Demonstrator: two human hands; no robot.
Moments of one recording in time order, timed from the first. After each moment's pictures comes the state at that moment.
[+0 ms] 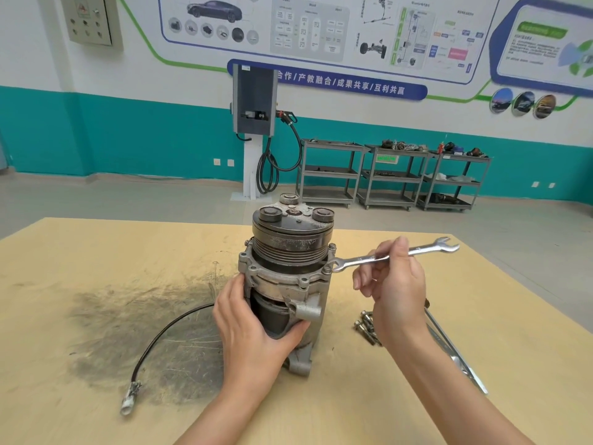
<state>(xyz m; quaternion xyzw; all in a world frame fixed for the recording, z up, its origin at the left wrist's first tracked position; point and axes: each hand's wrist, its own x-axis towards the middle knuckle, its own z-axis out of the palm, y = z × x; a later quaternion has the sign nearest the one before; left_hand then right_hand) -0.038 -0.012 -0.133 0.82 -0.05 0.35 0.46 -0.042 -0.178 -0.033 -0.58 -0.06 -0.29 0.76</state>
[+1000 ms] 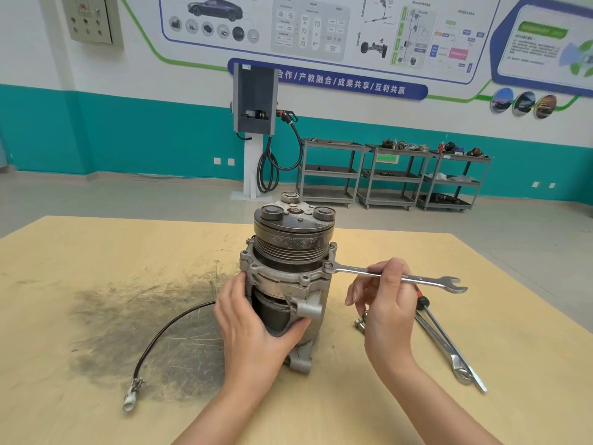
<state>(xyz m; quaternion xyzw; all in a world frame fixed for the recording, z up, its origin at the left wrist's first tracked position) -0.040 -0.013 -0.133 0.81 -0.05 0.36 0.46 -0.050 -0.168 -0.064 -0.60 -0.11 -0.37 0.70</state>
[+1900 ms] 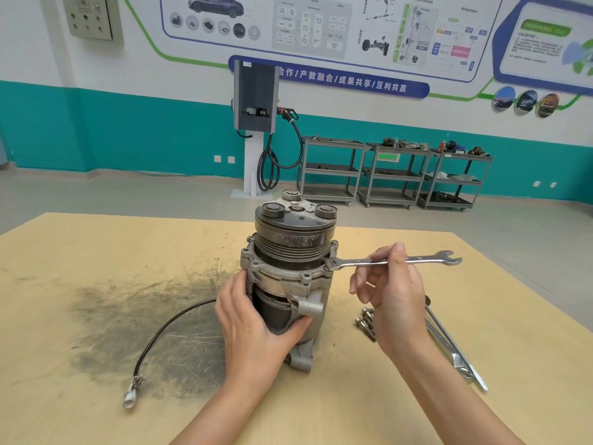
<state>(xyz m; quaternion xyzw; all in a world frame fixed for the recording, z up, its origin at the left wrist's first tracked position) -0.039 -0.013 -0.132 0.81 -0.05 0.36 0.46 -0.047 -0.180 -0.046 -0.58 -0.09 -0.25 0.77</state>
